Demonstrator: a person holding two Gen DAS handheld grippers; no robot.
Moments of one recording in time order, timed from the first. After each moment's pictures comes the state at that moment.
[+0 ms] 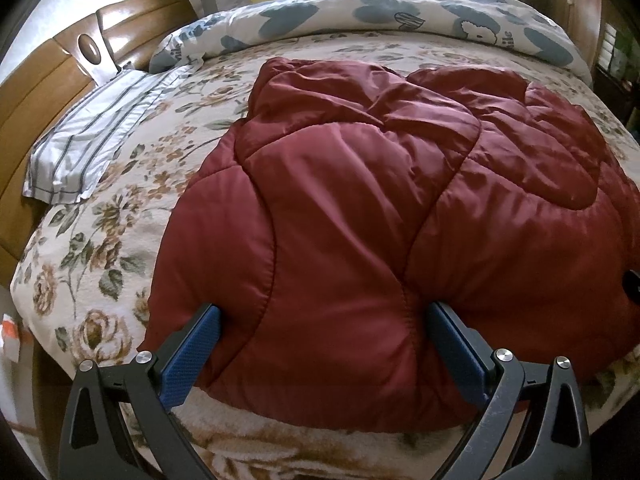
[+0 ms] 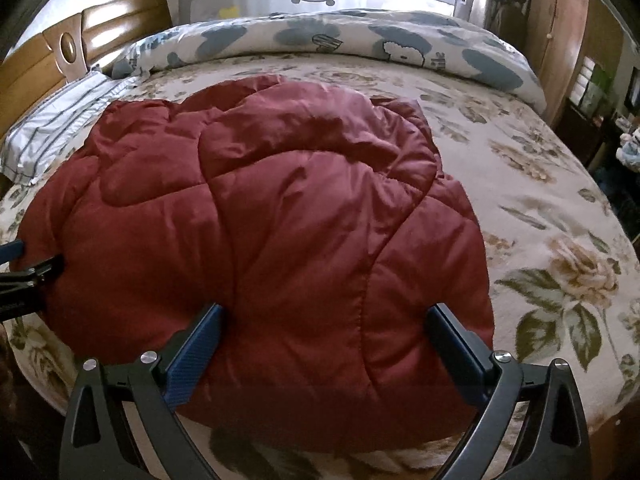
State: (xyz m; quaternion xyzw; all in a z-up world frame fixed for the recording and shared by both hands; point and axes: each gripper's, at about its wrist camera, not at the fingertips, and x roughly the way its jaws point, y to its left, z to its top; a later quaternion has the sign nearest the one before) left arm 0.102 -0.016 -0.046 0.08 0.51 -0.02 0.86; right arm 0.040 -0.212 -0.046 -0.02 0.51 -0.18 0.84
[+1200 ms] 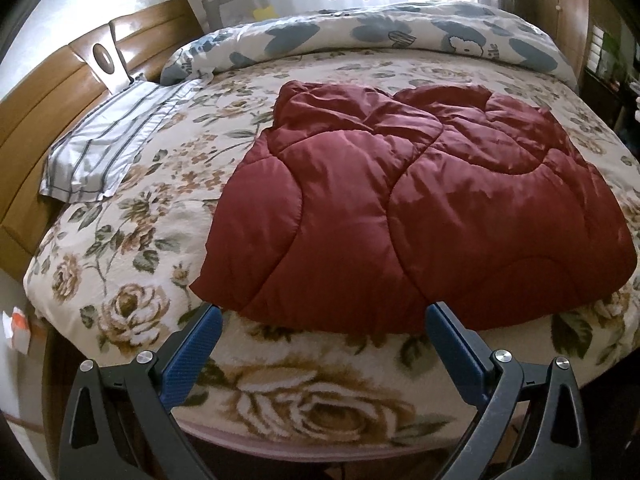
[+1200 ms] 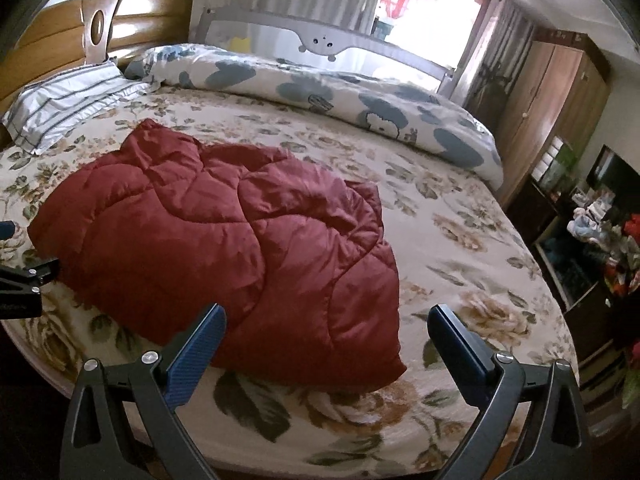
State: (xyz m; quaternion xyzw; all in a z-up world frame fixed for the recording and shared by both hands) left arm 0.031 -0.009 0.005 0.09 0.49 -0.02 0.87; right arm -0.005 -0.147 0.036 -0.15 0.44 -0.21 0.86
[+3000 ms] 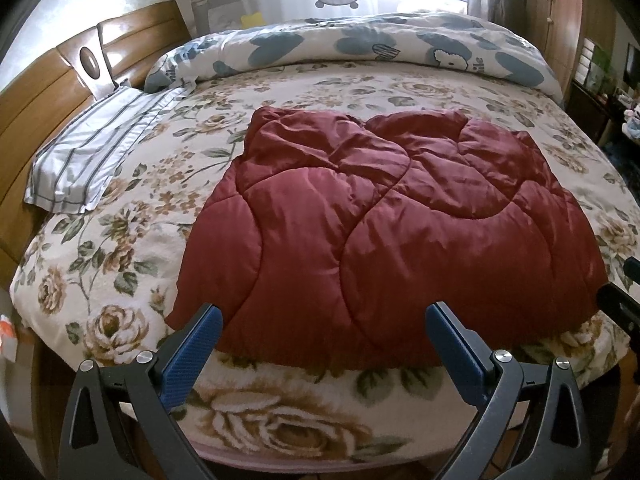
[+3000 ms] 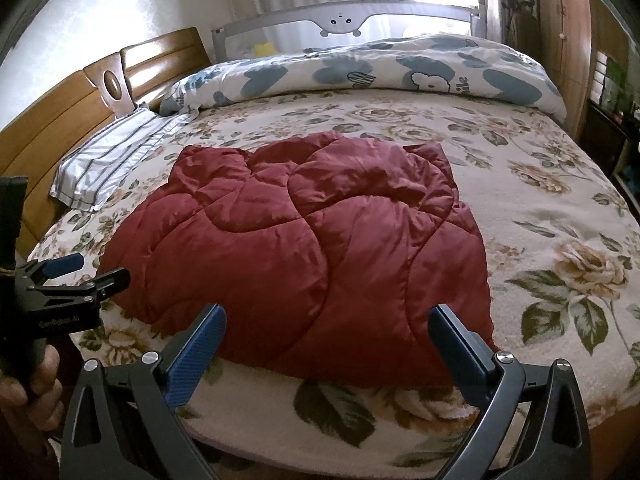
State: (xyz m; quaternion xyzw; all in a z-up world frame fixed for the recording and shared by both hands) left arm 0.046 -0.032 0.028 0.06 0.48 -0.04 0.87; right arm 0.003 -0.180 0.018 0.04 0.47 -0.10 0.88
